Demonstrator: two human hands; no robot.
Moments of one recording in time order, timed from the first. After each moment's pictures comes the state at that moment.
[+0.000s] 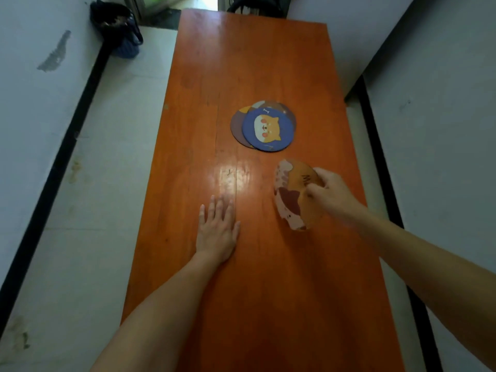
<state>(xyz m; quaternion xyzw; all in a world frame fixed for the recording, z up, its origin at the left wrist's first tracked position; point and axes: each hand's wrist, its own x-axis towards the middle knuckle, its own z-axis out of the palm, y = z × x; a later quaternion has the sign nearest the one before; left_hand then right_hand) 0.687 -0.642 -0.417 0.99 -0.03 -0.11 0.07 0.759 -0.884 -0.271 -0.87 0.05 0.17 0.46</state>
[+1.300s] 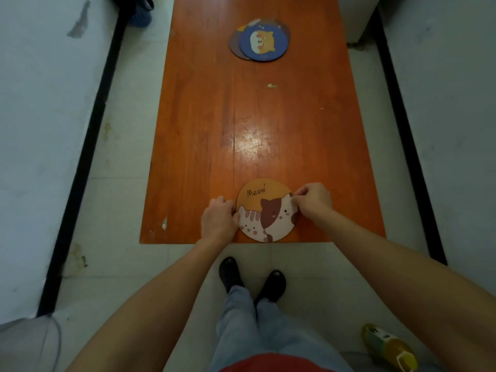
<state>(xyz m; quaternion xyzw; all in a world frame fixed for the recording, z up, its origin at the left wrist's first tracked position) 0.427 -0.677 -0.391 0.98 0.06 -0.11 0.18 0.480 -0.899 -0.370 -0.89 0.22 0.23 0.34</state>
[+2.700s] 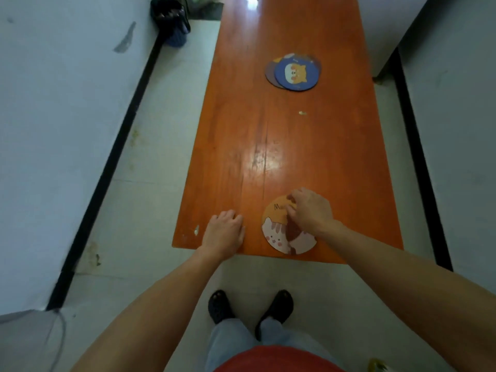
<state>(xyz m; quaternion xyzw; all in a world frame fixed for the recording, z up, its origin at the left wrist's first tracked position) 0.411 -0.613 -0.361 0.99 -0.07 -0.13 0.08 0.487 -0.831 -0.333 -0.98 -0.11 0.13 0.13</state>
